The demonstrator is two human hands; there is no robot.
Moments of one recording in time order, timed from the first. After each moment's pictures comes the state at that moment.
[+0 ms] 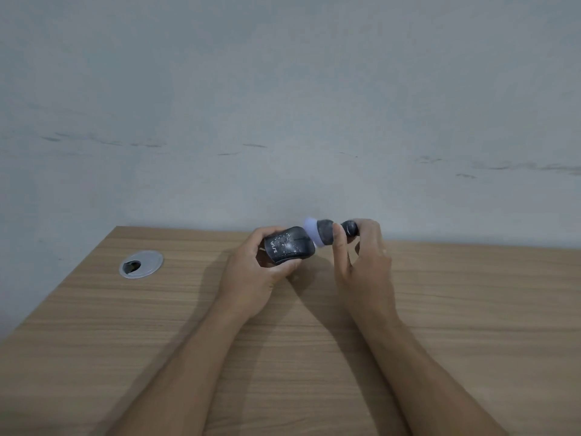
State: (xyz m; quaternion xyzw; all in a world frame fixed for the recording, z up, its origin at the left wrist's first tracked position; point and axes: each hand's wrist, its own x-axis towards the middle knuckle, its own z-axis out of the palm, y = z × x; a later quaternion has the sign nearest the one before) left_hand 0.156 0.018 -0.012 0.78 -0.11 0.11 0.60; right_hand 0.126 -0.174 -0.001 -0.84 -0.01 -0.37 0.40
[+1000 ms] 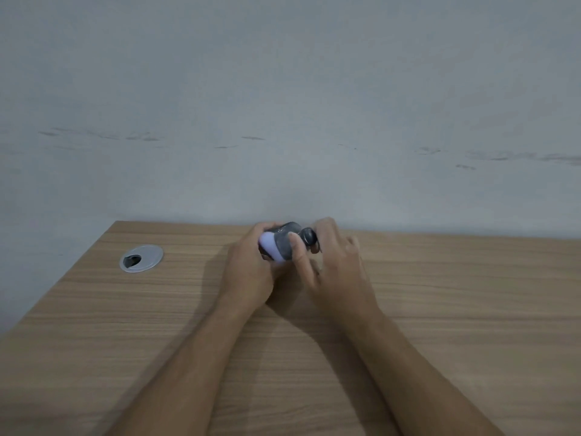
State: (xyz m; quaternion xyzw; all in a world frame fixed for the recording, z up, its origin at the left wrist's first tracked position) left_hand 0.158 0.017 -0.016 0.82 -0.08 0.14 0.55; right_hand 0.113 -0.139 0.006 -0.87 -0.12 -0.36 0.31
